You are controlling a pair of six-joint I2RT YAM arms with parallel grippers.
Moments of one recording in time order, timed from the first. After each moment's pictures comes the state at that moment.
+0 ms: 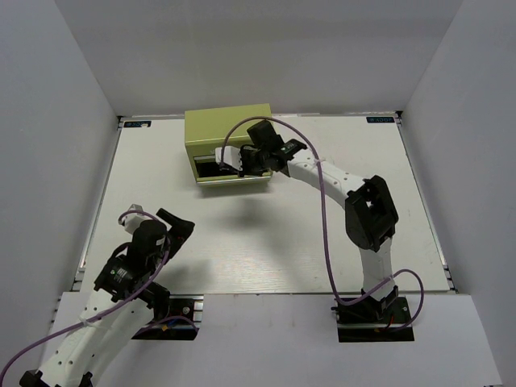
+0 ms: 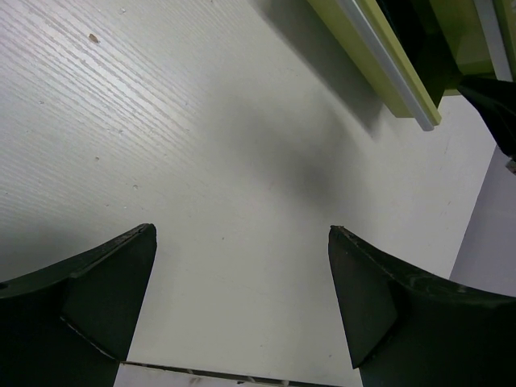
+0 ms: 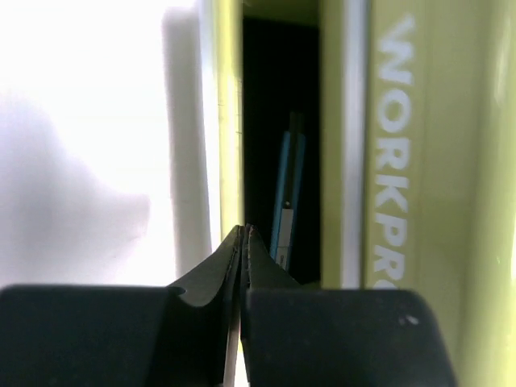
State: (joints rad) left arm -0.49 0.41 0.55 -0.82 -0.33 -1.17; right arm 0.75 2.02 1.73 -0.47 -0.36 -0.95
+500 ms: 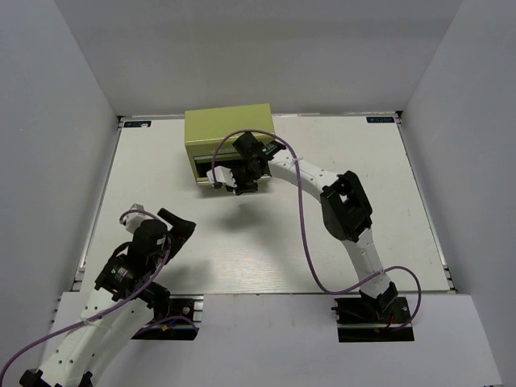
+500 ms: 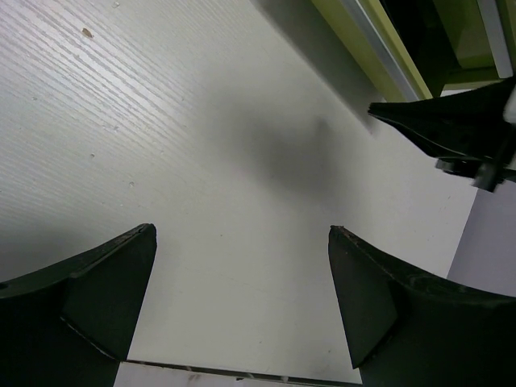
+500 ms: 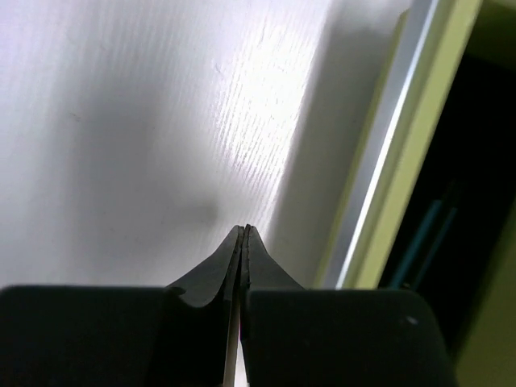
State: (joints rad) left arm -0.49 0.42 0.55 -0.81 -0.32 -1.17; right arm 0.78 2.21 1.94 -0.82 -0.53 -1.14
